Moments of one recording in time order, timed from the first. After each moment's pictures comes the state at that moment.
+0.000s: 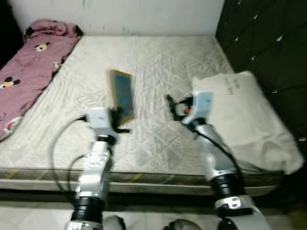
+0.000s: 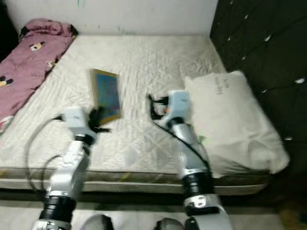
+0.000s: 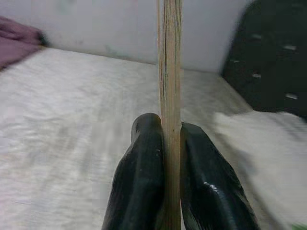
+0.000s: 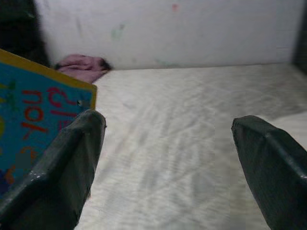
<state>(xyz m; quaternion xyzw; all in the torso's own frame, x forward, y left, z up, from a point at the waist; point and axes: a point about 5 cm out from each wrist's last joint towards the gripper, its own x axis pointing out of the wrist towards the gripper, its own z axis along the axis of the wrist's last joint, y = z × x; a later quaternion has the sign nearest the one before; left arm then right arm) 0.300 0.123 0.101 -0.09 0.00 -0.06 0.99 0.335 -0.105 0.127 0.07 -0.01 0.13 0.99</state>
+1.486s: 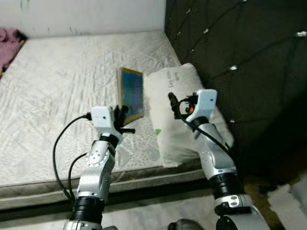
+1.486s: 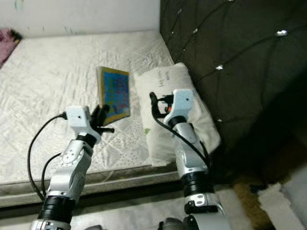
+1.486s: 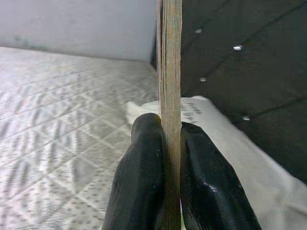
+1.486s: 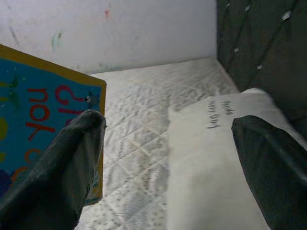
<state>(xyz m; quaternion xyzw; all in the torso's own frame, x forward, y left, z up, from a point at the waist) 0.297 0.124 0.103 -0.10 -0.01 -0.08 0.99 0.336 -0.104 0.127 0.08 -0.01 0.13 0.99</state>
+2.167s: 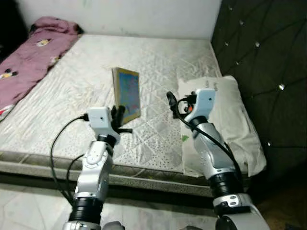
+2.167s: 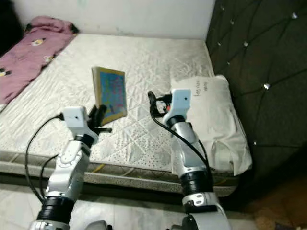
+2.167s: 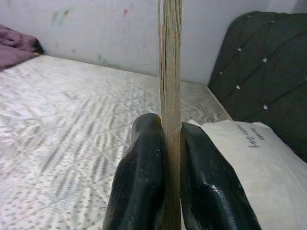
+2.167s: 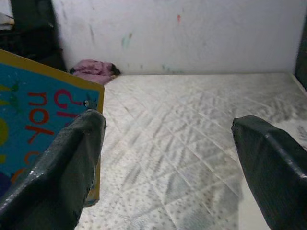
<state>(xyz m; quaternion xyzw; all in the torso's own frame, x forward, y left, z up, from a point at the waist) 0.298 0.128 0.104 -0.10 -0.02 -0.08 0.99 0.337 -0.102 0.131 0.07 -0.02 0.13 0.99</state>
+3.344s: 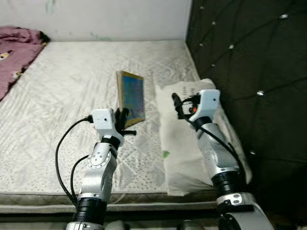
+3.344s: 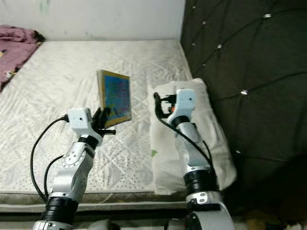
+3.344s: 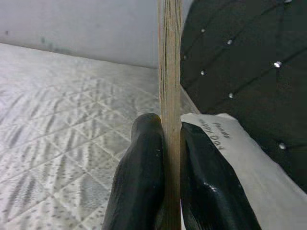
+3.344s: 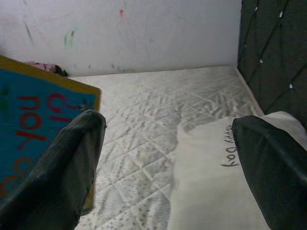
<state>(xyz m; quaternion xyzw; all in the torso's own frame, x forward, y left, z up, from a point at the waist) 0.297 0.118 0.099 -0.11 0.00 -0.09 0.99 0.339 -0.110 0.125 0.07 0.00 0.12 0.99</state>
